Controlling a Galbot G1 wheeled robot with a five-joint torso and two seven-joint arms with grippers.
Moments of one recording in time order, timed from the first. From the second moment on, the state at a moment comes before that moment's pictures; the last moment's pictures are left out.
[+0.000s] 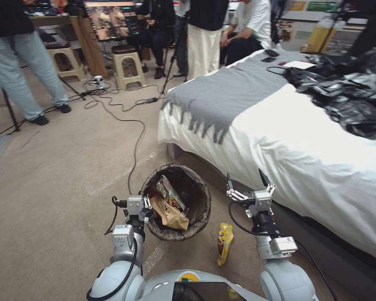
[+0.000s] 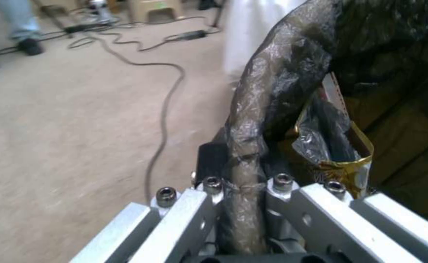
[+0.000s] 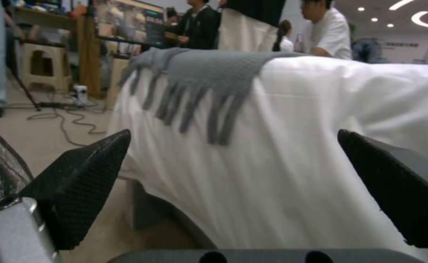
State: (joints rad) left arm 1.77 -1.47 -0.28 -2.38 0.01 0.33 -0.28; right arm -1.77 1.37 0.46 2.30 -0.05 0.15 0.12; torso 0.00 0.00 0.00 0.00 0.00
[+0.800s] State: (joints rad) left arm 1.77 -1.47 -0.28 -2.38 0.01 0.33 -0.28; right arm -1.79 1.36 0.40 2.27 0.07 -0.05 0.20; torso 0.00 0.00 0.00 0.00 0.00
